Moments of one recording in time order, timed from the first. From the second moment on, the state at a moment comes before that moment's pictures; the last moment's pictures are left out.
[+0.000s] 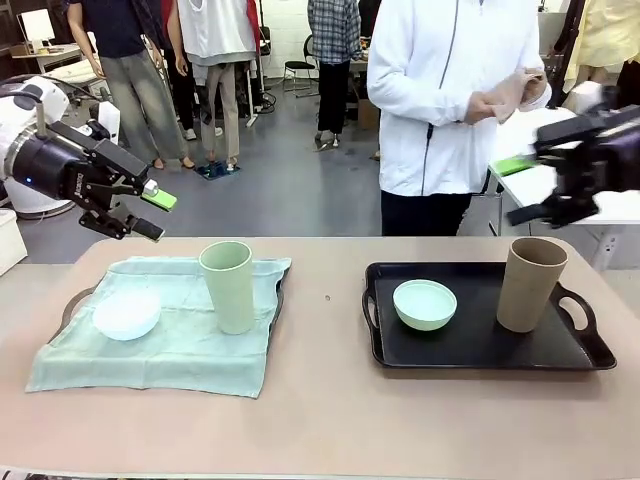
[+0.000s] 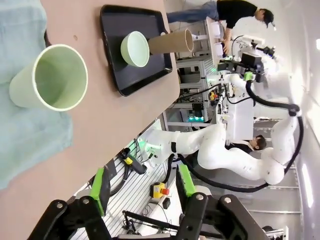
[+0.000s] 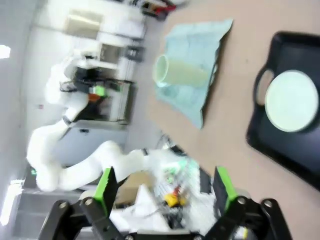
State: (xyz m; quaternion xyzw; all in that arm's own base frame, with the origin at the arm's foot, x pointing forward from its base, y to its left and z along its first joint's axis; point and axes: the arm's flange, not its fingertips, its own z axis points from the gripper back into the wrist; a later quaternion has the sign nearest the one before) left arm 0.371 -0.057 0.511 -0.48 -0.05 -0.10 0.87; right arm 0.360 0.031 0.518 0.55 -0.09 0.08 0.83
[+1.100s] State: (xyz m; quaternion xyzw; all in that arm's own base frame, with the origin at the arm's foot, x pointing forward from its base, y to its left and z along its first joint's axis) left arm 0.363 -0.052 0.507 -0.48 -0.04 -0.10 0.87; right arm 0.366 -0.035 0.506 0.58 -0.05 0.04 0.81
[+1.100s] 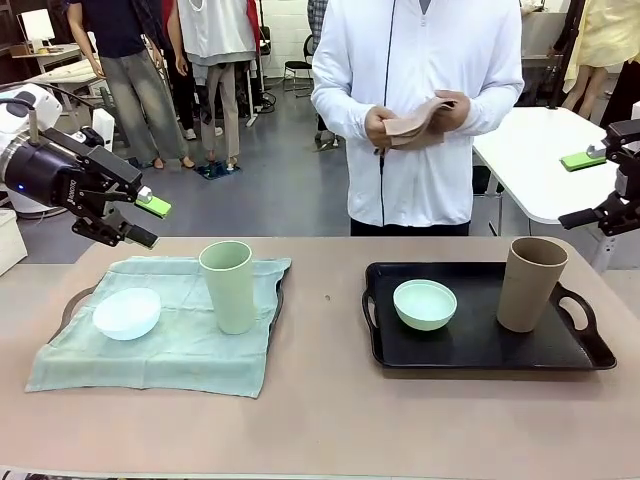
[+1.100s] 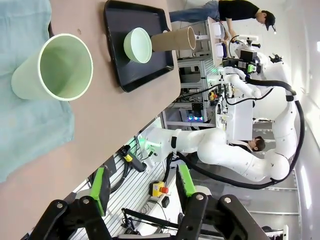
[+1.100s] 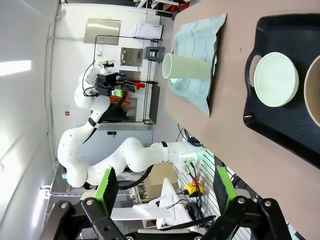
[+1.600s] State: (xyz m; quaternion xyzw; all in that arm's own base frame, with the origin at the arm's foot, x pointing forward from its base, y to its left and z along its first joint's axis) left arm 0.363 -0.053 0.507 -0.48 -0.04 -0.10 0.87; right arm 0.366 -0.035 0.506 0.58 -0.05 0.04 0.81
